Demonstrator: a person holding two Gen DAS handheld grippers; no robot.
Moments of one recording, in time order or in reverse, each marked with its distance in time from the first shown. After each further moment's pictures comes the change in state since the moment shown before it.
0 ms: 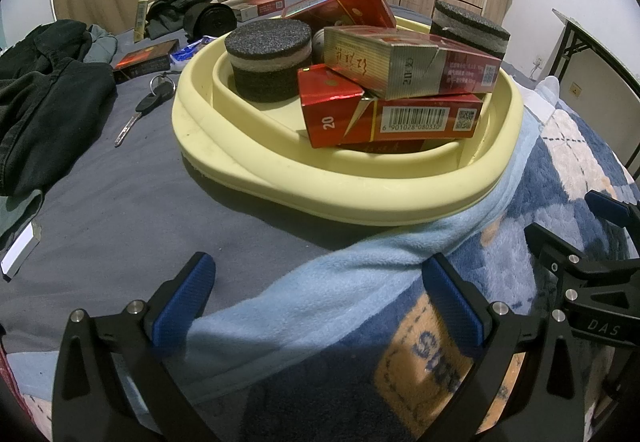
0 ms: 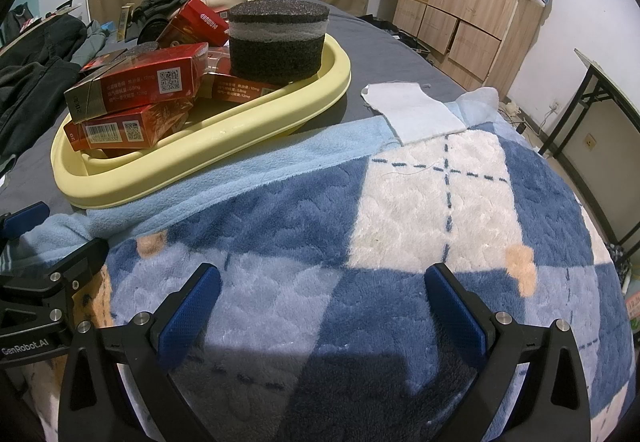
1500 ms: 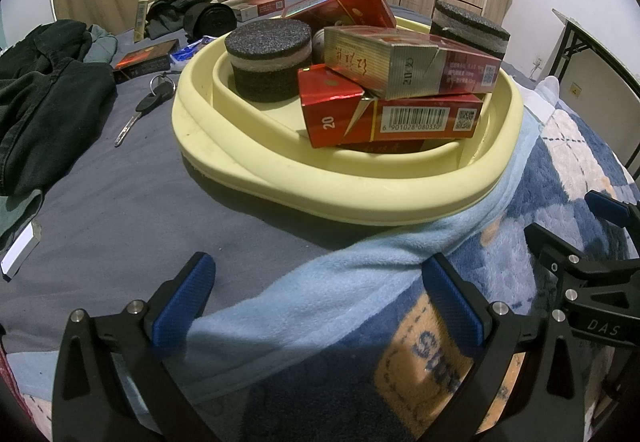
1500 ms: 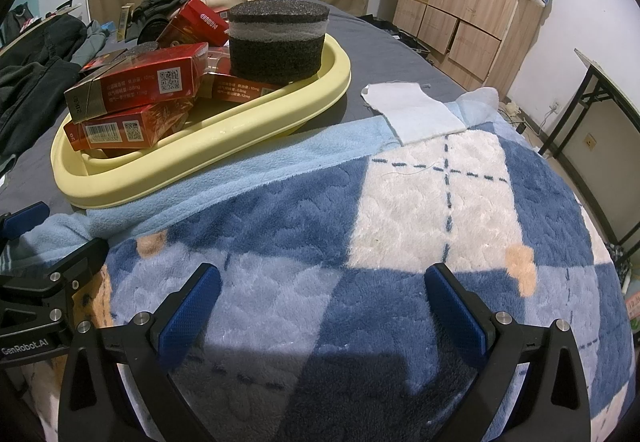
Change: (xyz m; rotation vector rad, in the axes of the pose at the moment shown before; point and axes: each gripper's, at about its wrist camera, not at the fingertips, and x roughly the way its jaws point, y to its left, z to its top) left arm 0.000 0.000 0.000 0.000 0.000 0.000; right arm -0.001 0.001 0.000 -0.001 0.000 -0.001
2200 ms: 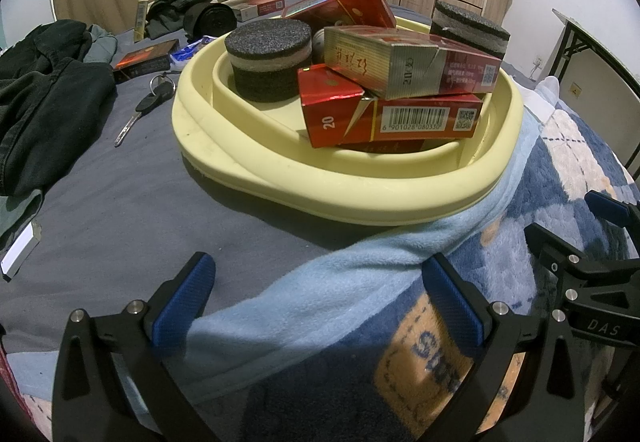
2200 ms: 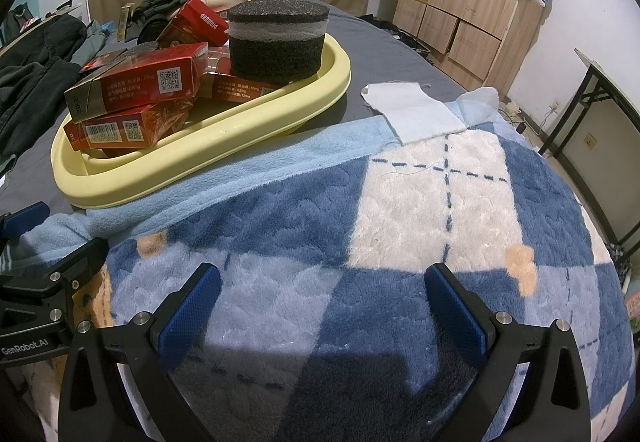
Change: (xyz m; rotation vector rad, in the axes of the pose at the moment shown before) left arm 0.000 0.000 0.000 0.000 0.000 0.000; right arm 0.000 0.000 0.000 0.000 0.000 0.000
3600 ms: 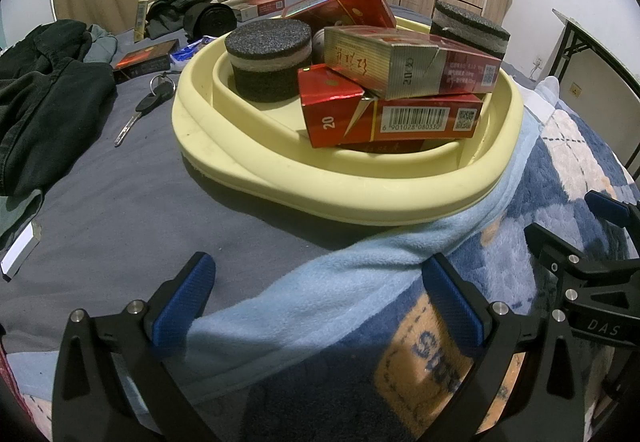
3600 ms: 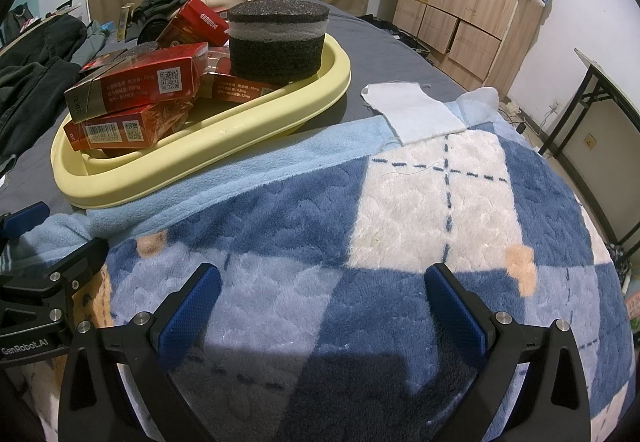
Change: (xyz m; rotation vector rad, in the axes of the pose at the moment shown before) left arm 0.000 0.000 0.000 0.000 0.000 0.000; right arm 0.001 0.000 0.000 0.000 0.000 0.000
